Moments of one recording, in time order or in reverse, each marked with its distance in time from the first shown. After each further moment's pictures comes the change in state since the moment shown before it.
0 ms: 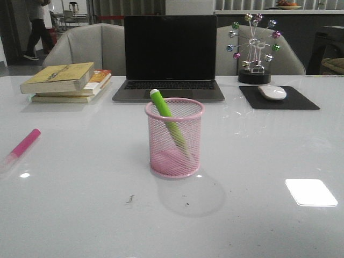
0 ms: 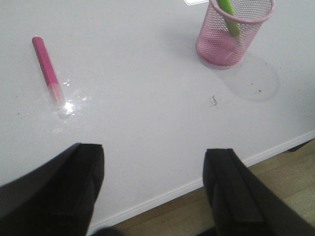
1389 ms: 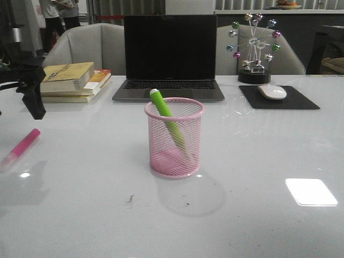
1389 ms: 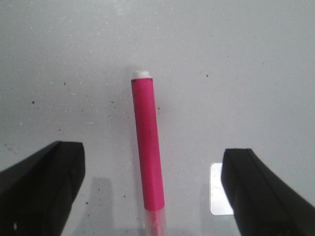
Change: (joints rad) left arm 0.296 1.246 -0.840 0.020 0.083 -0.011; right arm 0.000 0.000 0.002 -0.002 0.000 0.000
